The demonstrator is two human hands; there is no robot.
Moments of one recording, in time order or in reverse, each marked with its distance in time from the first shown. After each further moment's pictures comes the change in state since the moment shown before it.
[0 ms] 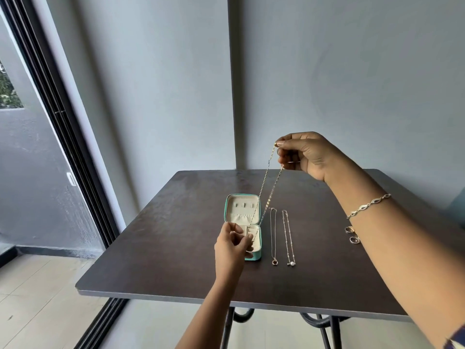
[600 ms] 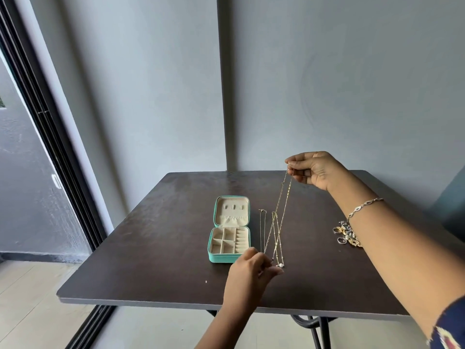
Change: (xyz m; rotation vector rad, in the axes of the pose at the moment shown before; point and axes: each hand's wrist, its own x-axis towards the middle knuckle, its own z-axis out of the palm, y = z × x) left_hand -0.037 -0.021 0.029 0.486 -0.199 0.552; right_hand 0.010 0.038 -0.057 -0.006 0.187 0.155
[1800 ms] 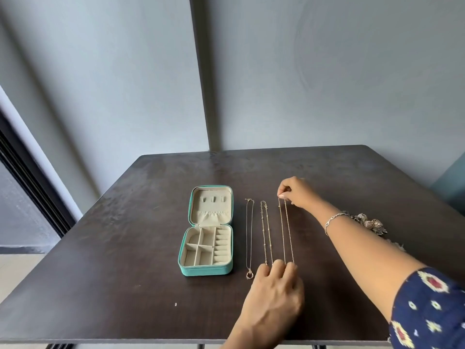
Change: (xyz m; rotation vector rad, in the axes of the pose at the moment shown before) left_hand 0.018 0.011 0.062 0.736 -0.099 0.533; right_hand 0.100 0.147 -0.037 -1.022 0.011 -0.109
